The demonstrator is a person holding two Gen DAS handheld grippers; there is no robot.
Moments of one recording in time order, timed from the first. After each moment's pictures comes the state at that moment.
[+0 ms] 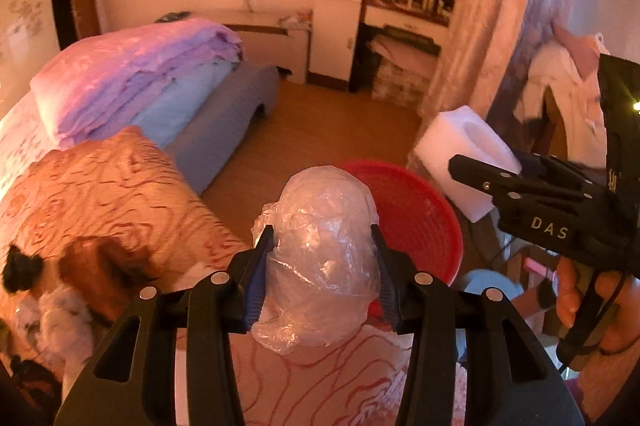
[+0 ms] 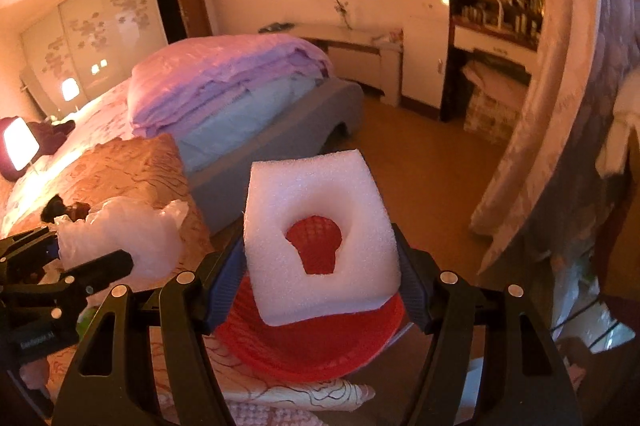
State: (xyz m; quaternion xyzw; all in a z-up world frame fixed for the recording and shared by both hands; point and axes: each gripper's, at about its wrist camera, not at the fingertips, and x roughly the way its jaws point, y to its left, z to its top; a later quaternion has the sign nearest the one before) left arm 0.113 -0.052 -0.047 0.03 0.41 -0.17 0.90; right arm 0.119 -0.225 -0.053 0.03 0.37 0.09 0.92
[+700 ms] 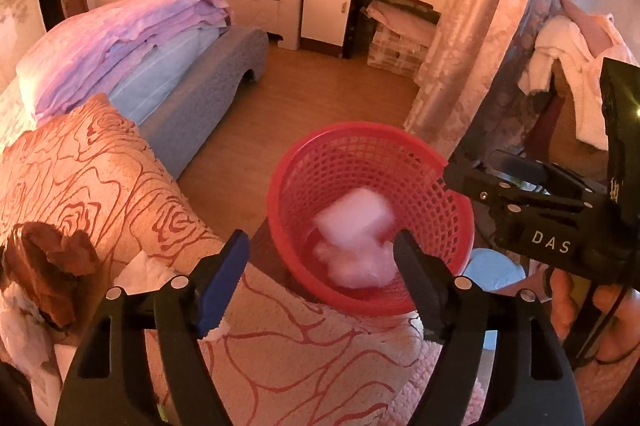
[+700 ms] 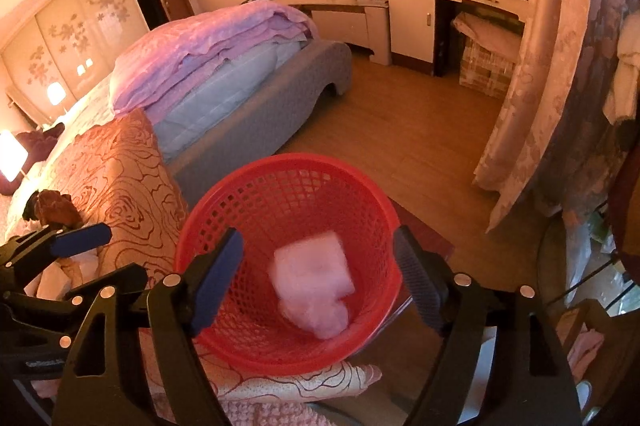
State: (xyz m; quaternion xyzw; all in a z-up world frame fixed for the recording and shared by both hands) left arm 0.133 -0.071 -0.087 0.03 0.46 -0.17 0.87; right arm 0.136 -0.239 -0.098 0.06 0.42 0.07 0.90
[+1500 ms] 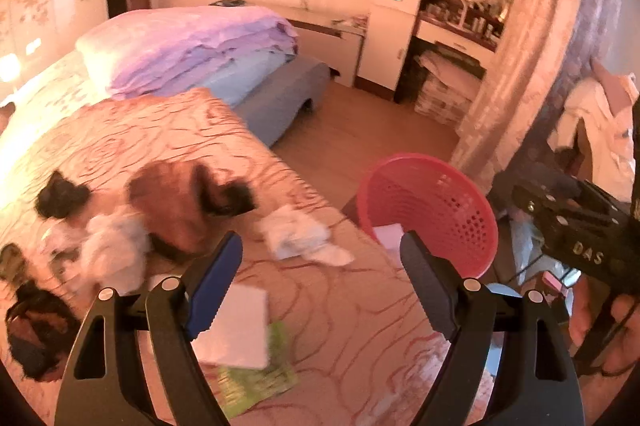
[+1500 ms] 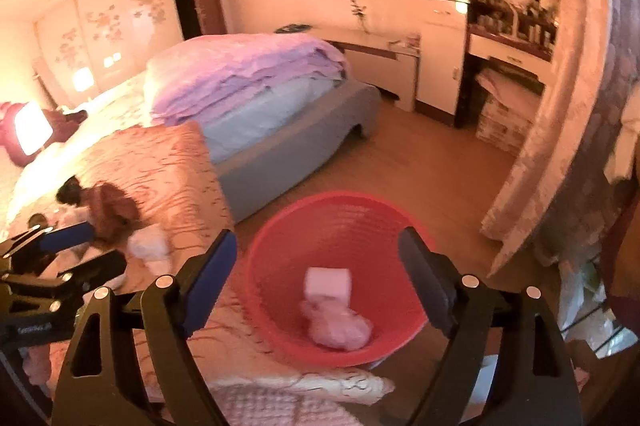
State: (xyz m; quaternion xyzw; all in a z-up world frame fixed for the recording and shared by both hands) left arm 0.069 0.015 -0.046 -0.03 0.40 -0.07 0.91; right arm 0.091 -0.183 -0.046 0.01 0.36 0.12 0.93
